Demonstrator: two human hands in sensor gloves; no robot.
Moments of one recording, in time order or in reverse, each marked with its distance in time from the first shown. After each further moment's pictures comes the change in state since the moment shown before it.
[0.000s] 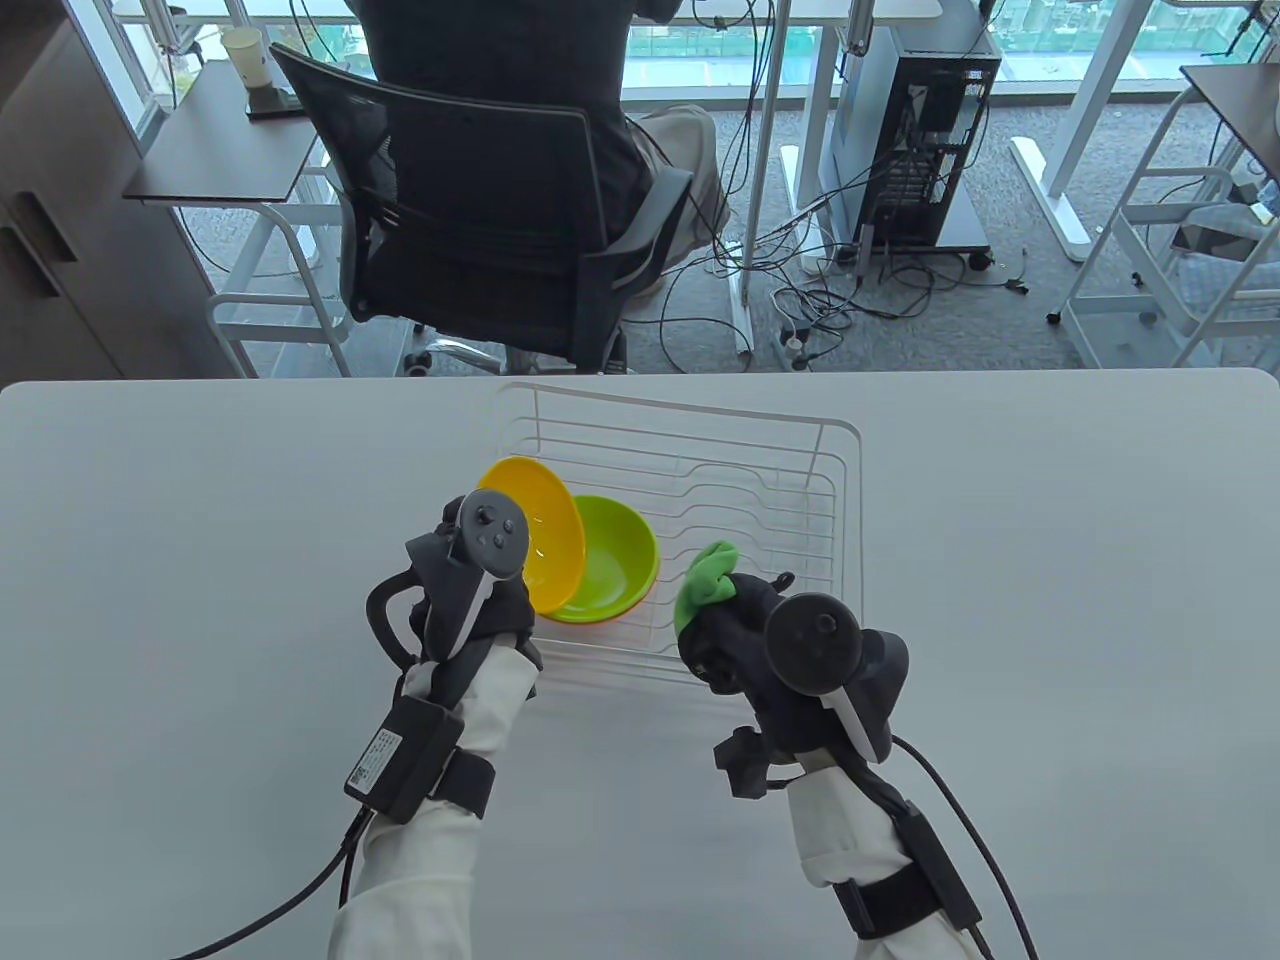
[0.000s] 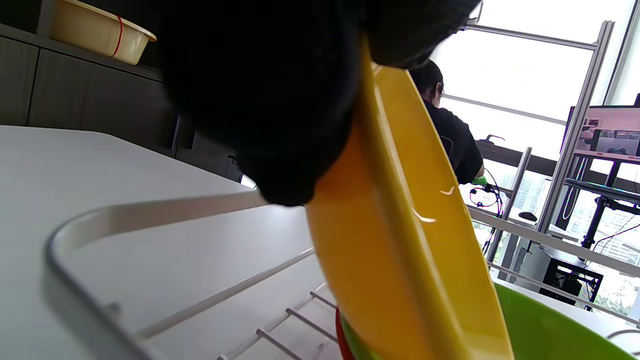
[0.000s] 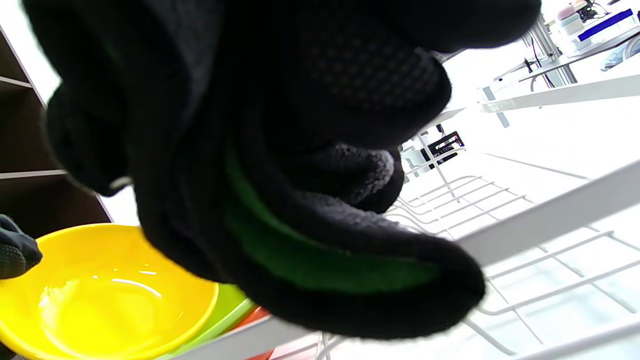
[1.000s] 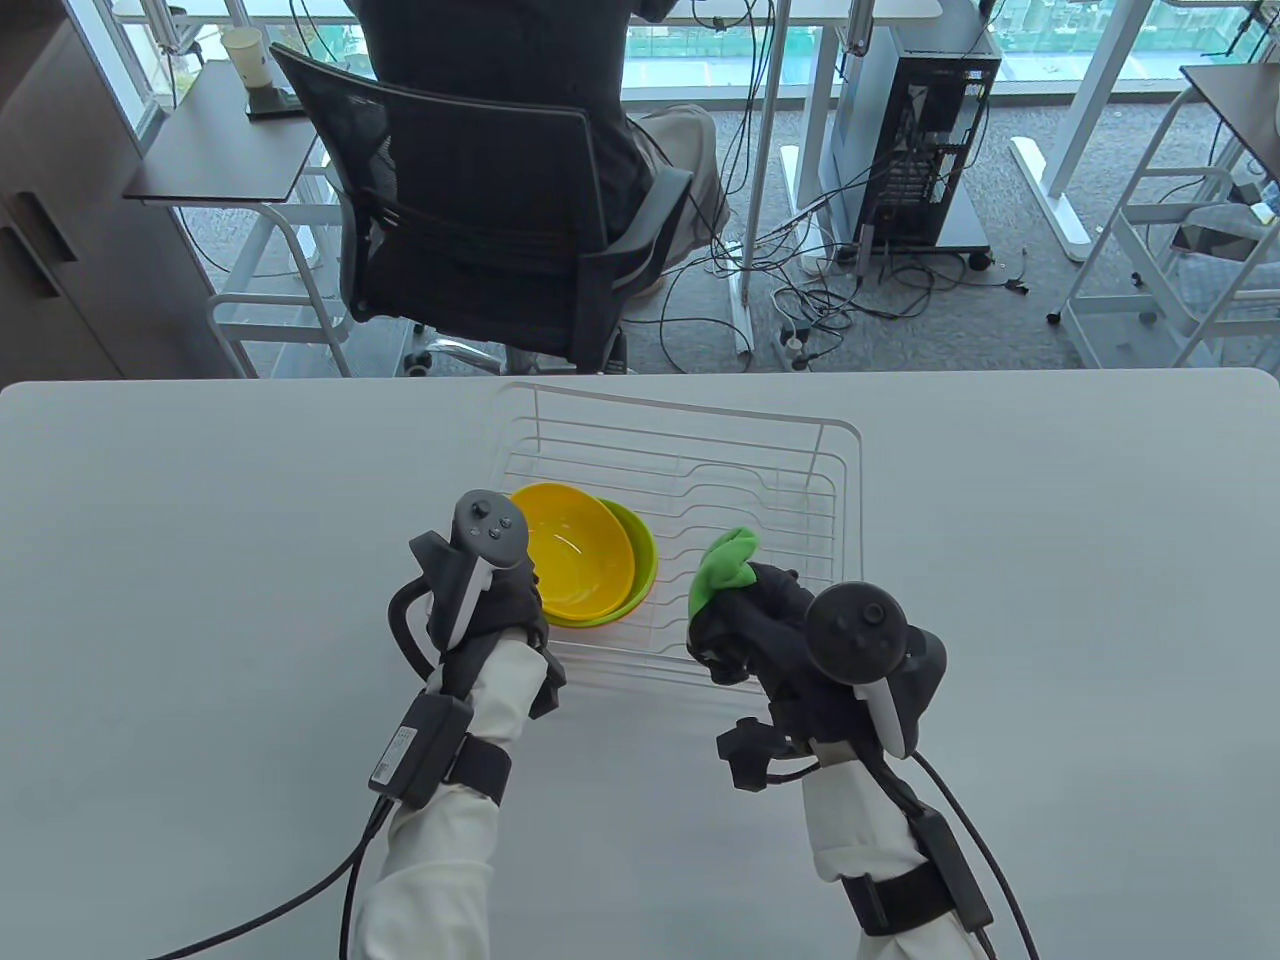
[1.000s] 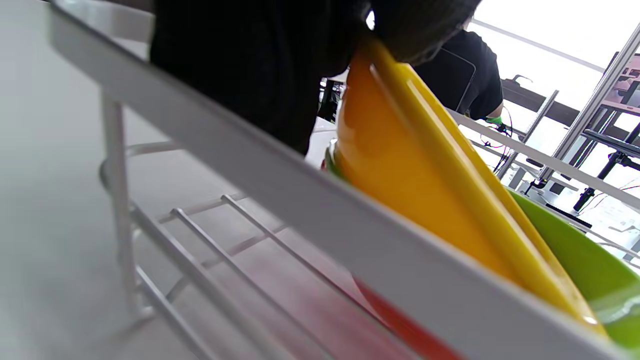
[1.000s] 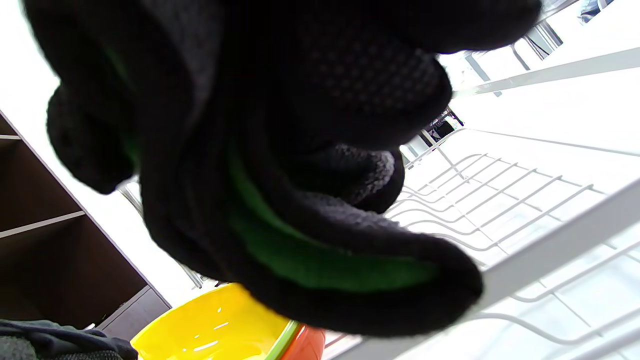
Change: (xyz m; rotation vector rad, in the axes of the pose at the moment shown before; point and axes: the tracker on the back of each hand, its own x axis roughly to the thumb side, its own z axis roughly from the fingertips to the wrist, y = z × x) left_hand -0.008 -0.042 -0.010 -0.270 0.066 0.098; right_hand -0.011 -0.013 -0.005 0.013 0.059 -0.168
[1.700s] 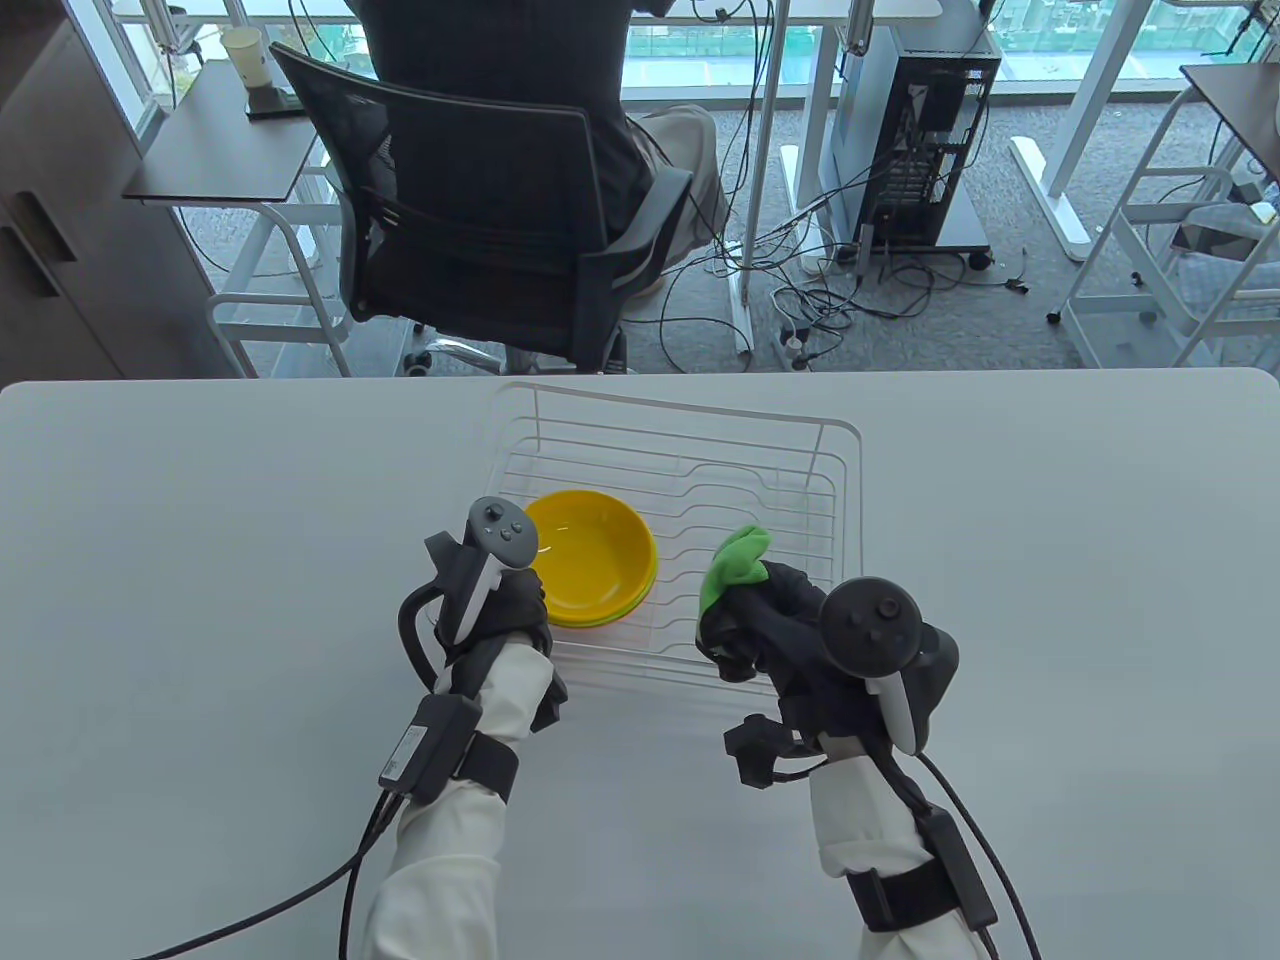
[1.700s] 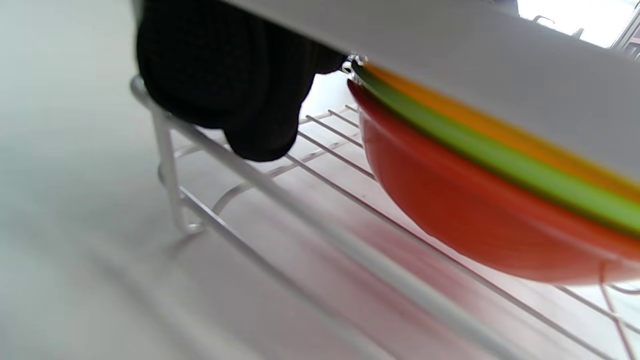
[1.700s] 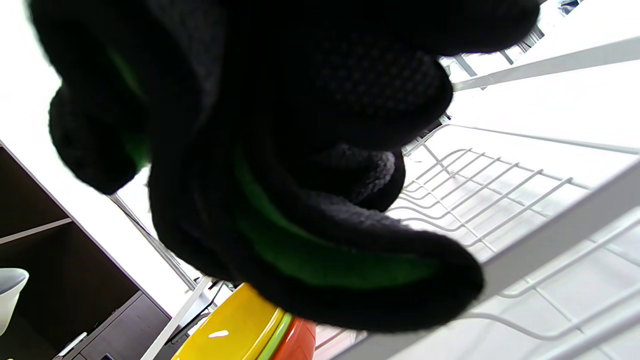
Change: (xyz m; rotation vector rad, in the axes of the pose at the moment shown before) left_hand -0.002 -0.023 -0.008 -0.136 0.027 -0.063; right_hand -0.008 -0.003 -0.004 0.007 0.036 -0.018
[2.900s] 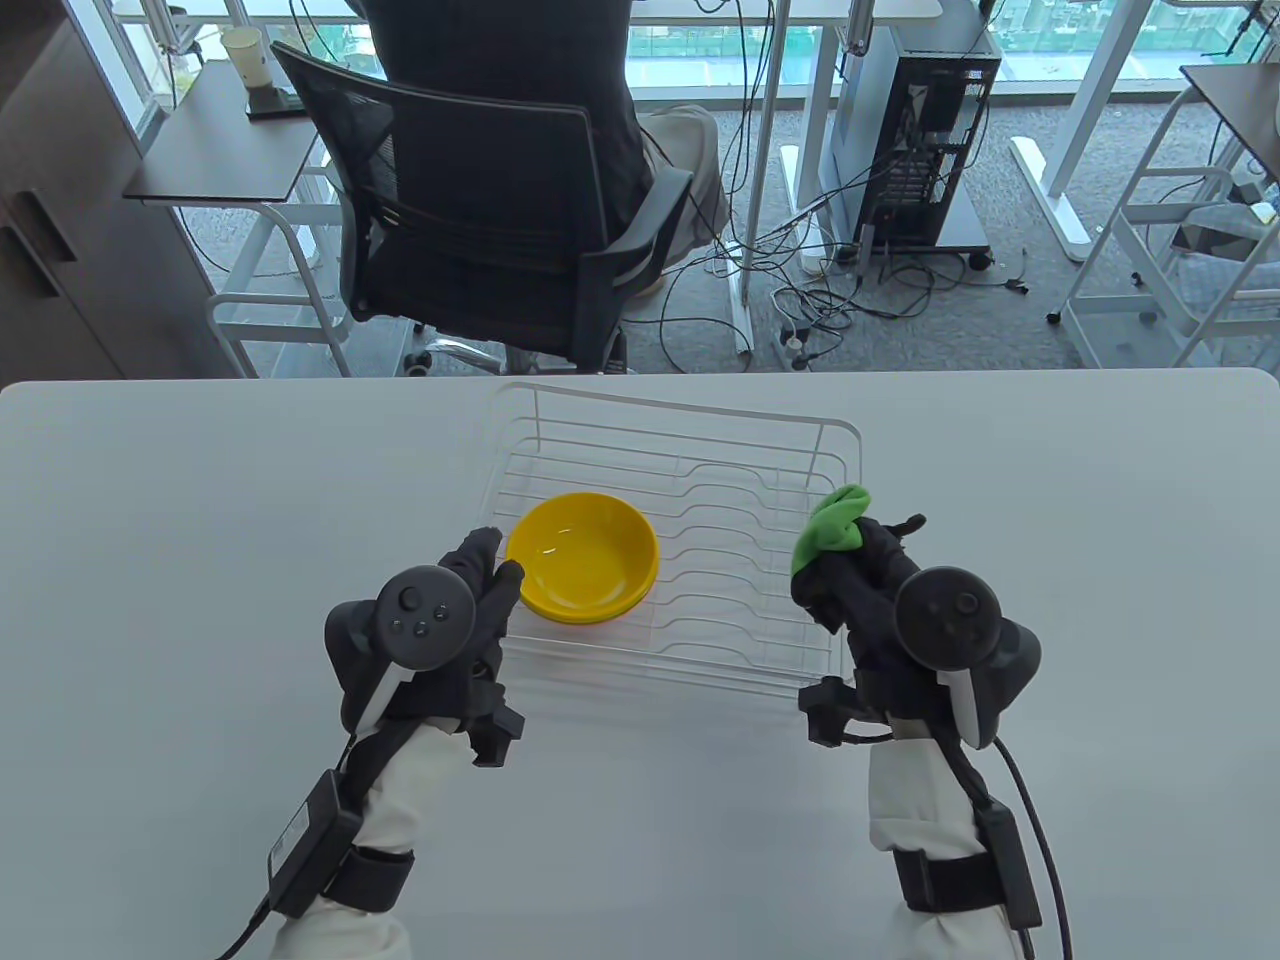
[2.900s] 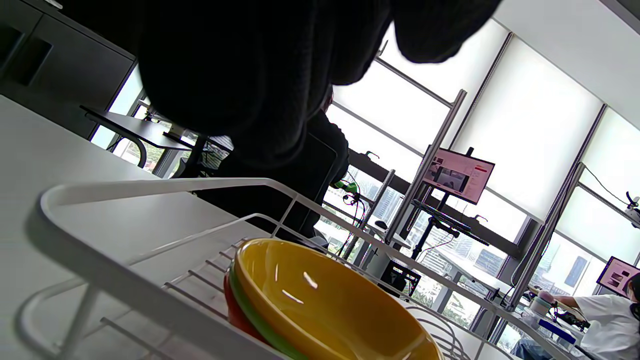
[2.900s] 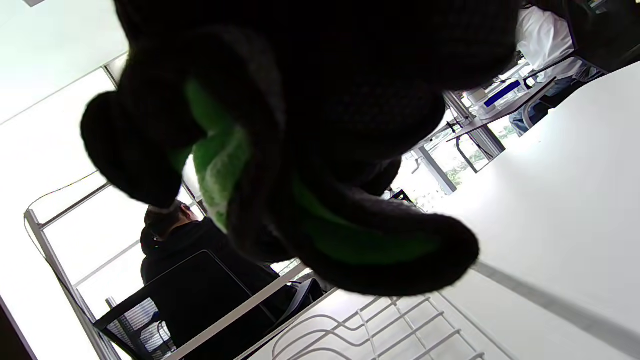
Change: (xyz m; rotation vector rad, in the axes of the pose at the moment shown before) left_hand -0.031 0.066 0.087 0.330 -0.506 0.200; right_hand -0.027 -0.062 -0.013 -0.275 0.041 0.117
